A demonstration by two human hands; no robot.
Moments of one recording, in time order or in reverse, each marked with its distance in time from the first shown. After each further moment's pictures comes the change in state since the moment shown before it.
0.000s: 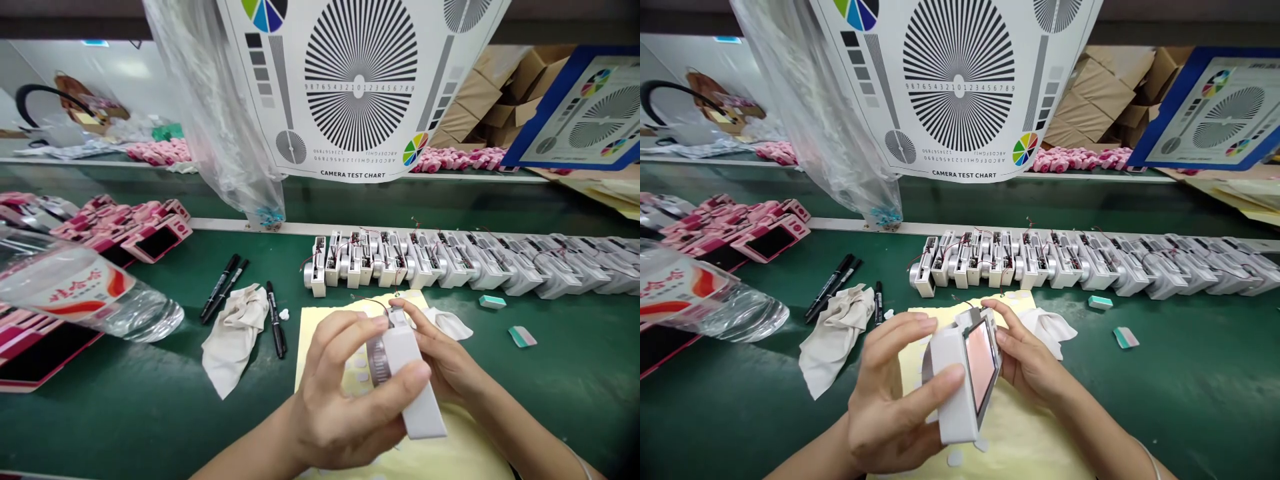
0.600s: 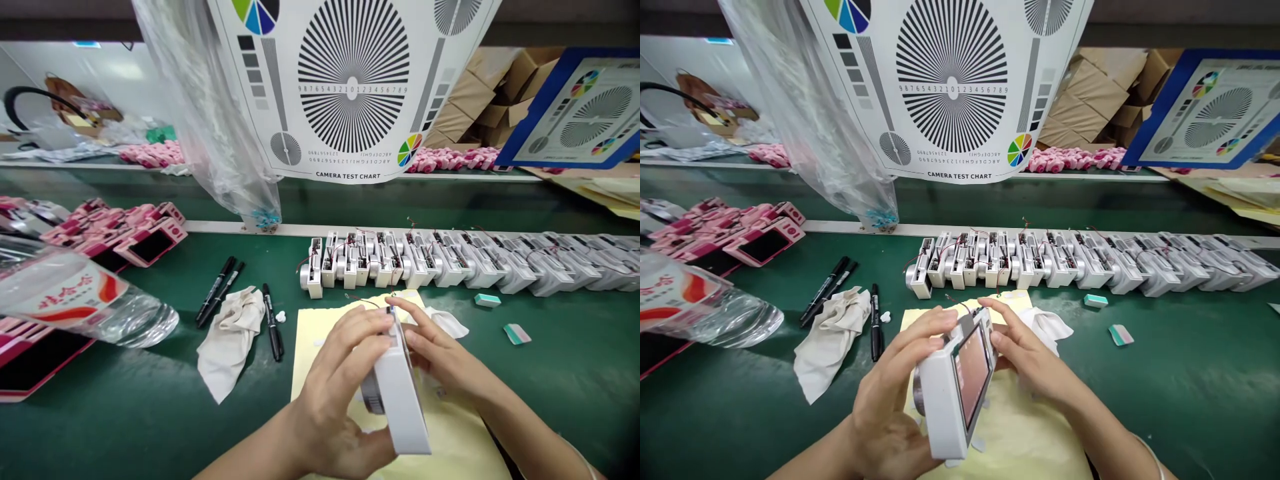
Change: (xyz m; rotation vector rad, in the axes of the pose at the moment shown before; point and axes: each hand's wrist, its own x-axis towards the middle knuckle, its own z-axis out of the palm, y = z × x) left_hand -0.006 0.001 0.006 -0.316 -0.065 -0.168; right_hand -0.006 -0.012 -0.007 -0.572 -0.013 -0.122
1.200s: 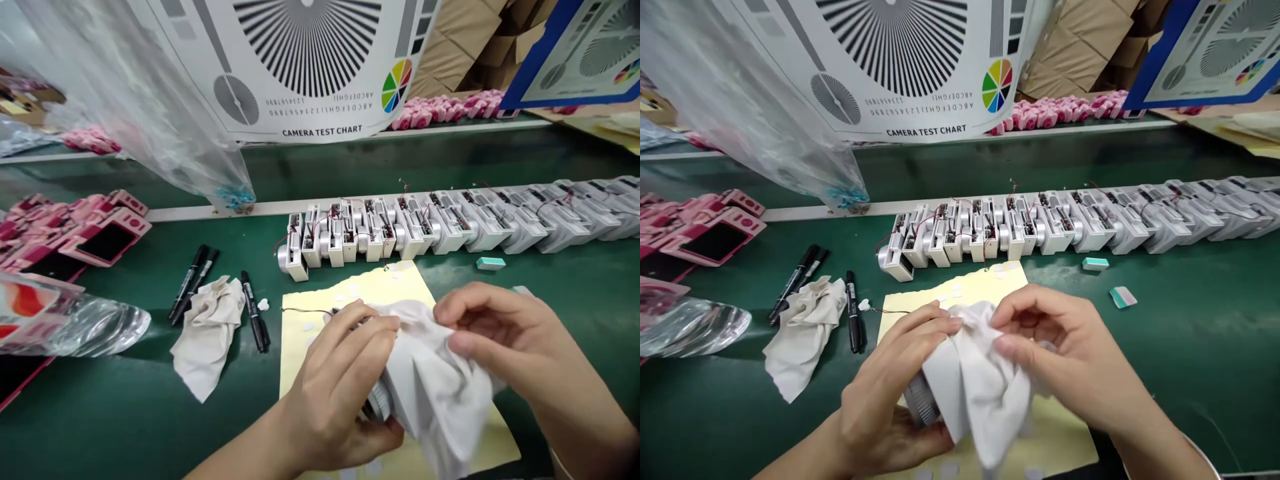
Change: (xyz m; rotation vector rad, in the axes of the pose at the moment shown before) left_hand -0.003 -0.002 0.010 0.100 -0.224 -0.009; right_hand -0.033 -0.031 -0.005 -0.331 0.293 -0.261
